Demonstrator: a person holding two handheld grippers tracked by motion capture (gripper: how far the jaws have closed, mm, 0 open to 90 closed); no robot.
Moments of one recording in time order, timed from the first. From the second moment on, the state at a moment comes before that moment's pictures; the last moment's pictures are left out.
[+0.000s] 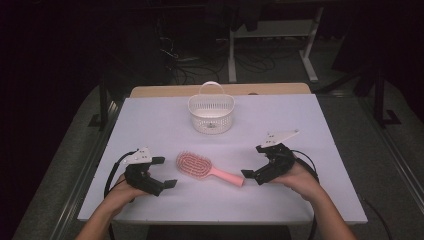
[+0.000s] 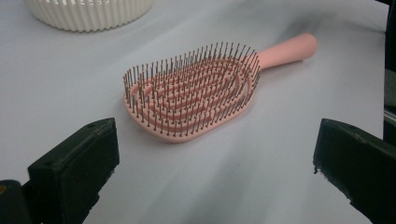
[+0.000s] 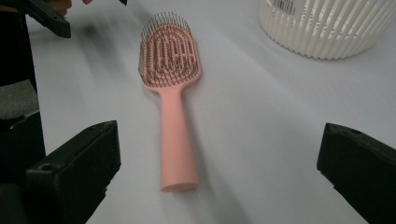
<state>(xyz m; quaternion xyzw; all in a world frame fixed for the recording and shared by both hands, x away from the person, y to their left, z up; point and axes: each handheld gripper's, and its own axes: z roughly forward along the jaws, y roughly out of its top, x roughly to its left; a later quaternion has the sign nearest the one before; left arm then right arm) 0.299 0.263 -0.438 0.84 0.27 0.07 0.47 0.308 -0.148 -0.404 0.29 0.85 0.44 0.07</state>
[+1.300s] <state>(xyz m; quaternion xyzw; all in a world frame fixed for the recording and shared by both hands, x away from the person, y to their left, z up) 0.299 0.264 -0.437 0.84 0.27 0.06 0.47 0.335 -0.103 -0.378 0.26 0.86 0.43 0.06</state>
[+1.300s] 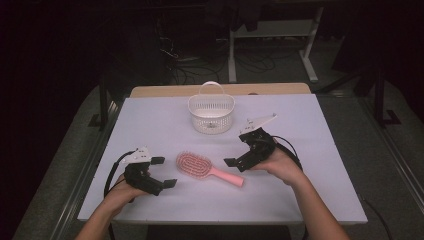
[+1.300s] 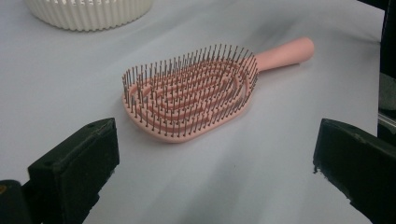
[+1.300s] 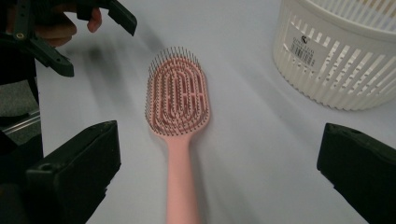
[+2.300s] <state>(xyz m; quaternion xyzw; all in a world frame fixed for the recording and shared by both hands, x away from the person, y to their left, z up) 0.300 0.266 -0.436 0.84 0.27 0.06 0.47 0.353 -0.068 -0.366 0.24 0.88 0.40 0.06</state>
